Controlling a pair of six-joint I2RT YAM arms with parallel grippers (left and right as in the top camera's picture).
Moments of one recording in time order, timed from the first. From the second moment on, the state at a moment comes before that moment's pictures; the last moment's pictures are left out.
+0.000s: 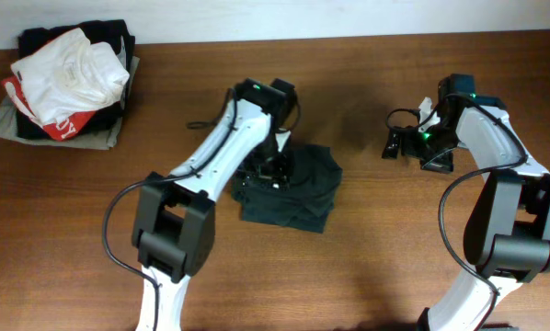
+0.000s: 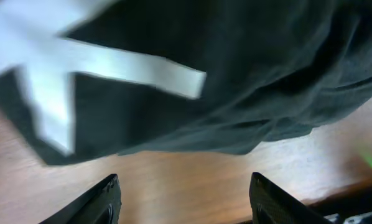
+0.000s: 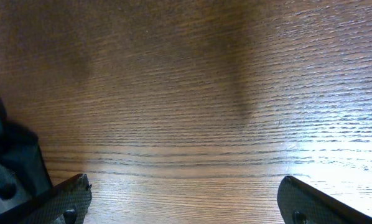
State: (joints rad) left arm -0.53 2.20 1.92 -1.44 0.17 -0.23; right arm -0.17 1.98 1.45 -0.96 -0.26 0.07
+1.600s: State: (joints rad) left arm -0.49 2.20 1.72 -1.16 0.14 -0.39; right arm -0.17 1.98 1.45 -0.96 -0.26 0.07
